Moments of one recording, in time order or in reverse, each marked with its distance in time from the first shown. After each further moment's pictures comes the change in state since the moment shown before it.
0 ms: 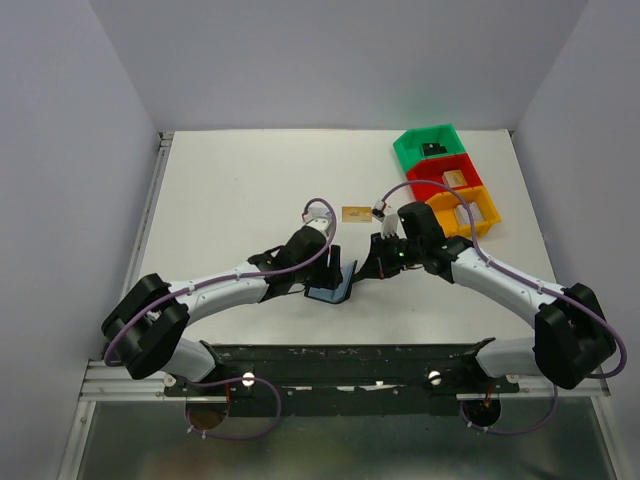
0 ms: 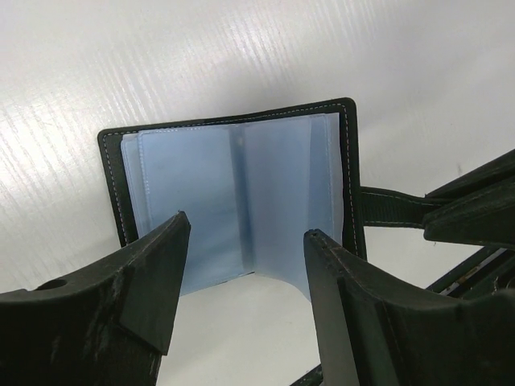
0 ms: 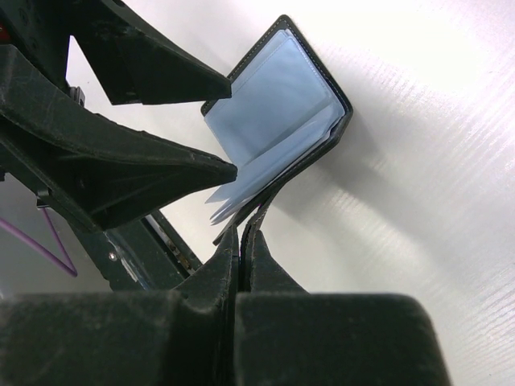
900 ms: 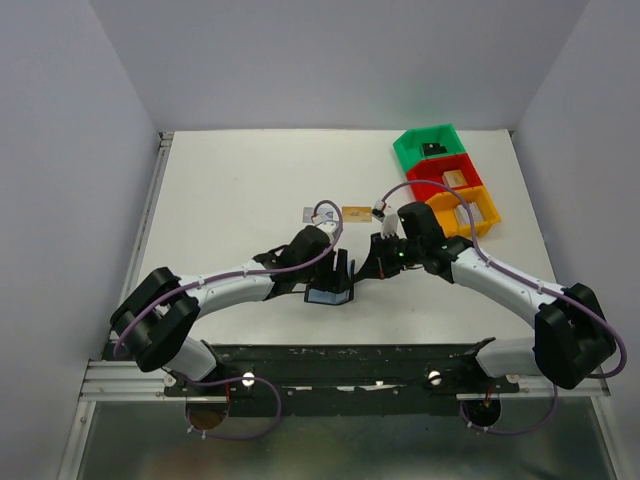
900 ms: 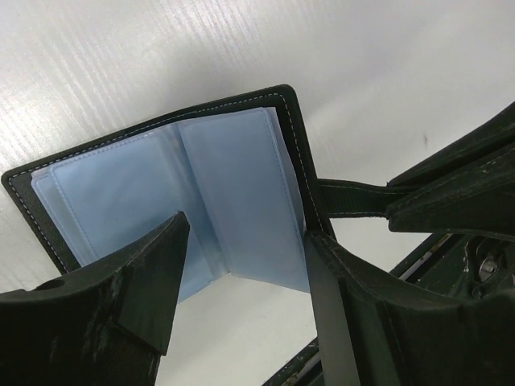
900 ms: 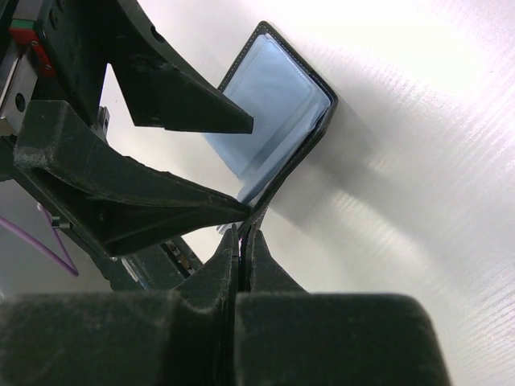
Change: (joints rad) left arm 0.000 0.056 0.010 0.046 0.146 0.008; right arm 0.000 0.000 0.000 0.000 0.000 0.002
